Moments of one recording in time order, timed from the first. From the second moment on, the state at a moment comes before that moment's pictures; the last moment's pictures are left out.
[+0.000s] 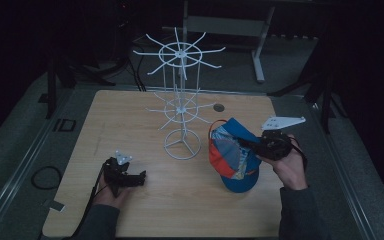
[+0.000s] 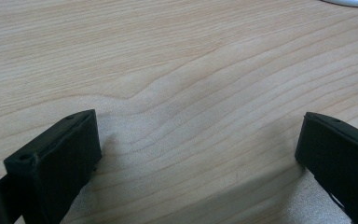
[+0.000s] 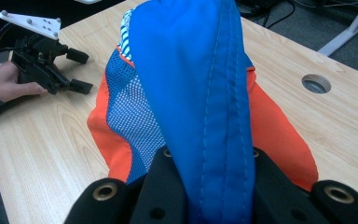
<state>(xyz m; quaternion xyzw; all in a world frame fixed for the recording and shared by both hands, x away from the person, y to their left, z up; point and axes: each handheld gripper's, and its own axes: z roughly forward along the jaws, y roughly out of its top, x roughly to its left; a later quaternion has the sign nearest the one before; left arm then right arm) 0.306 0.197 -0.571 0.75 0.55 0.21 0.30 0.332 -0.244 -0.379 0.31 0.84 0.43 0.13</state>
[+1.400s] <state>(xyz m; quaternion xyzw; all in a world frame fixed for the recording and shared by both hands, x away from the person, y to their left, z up) 0.306 0.197 -0.571 0.75 0.55 0.21 0.30 0.329 -0.238 -0.341 0.29 0.80 0.51 0.13</state>
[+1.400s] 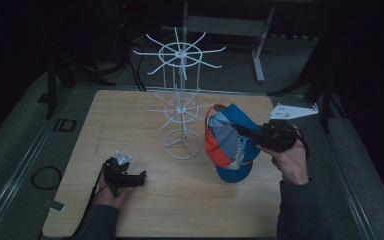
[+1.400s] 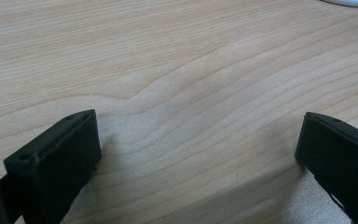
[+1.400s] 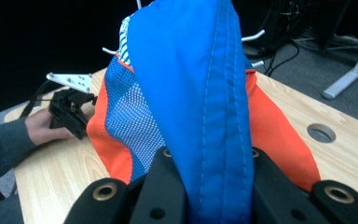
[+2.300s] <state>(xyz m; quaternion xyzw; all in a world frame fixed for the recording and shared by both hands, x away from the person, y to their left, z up) 0.306 0.197 -0.571 0.75 0.55 0.21 0.30 0.331 -0.226 -0.321 0.26 0.79 0.53 0.13</state>
